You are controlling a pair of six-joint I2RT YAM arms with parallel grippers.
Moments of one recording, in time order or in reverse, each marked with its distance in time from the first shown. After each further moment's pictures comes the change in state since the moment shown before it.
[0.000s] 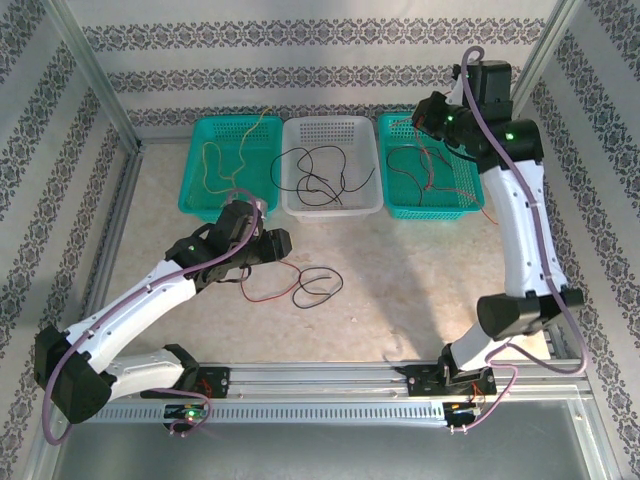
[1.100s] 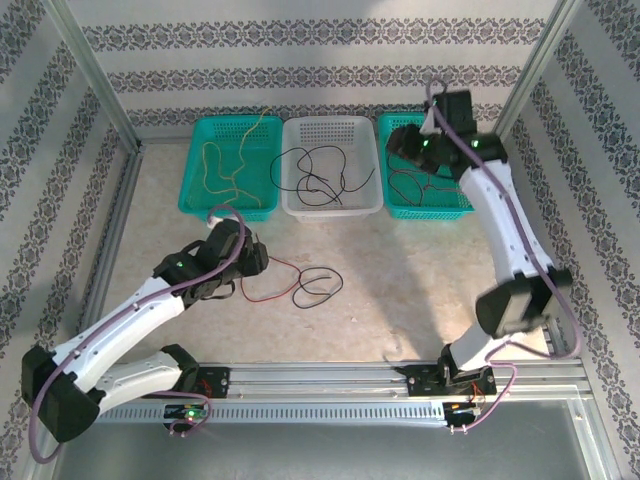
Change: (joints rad) left arm 0.001 -0.113 -0.137 -0.124 -0.227 0.003; right arm 0.095 -0.075 -0.371 0.108 -0.018 -0.013
